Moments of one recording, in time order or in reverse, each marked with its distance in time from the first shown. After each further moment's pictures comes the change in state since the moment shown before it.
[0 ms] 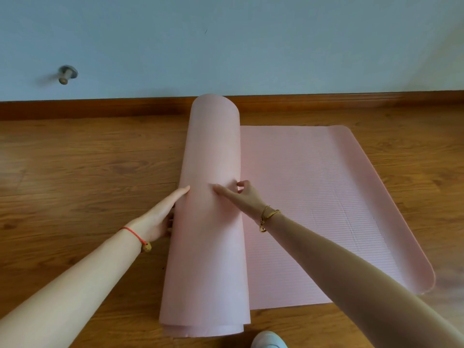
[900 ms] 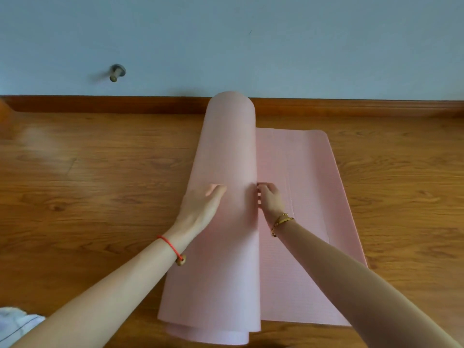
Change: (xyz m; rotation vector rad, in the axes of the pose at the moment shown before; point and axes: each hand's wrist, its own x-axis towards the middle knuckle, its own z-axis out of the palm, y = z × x) left_hand -0.037 0.020 0.015 0.361 0.379 0.393; right_hand 0.038 0.006 0.040 0.324 0.145 0.028
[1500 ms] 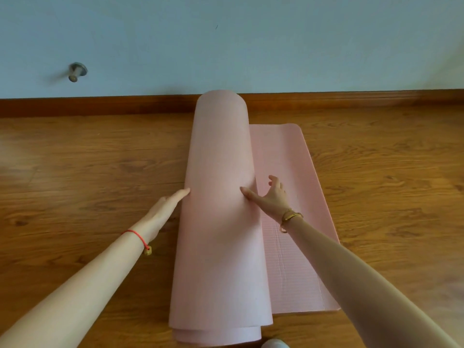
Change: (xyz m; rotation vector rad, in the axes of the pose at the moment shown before) left_hand 0.045 -0.047 -0.006 -0.148 -0.202 -0.313; right_hand 0.007 0.006 -0.072 -0.542 0.069 -0.139
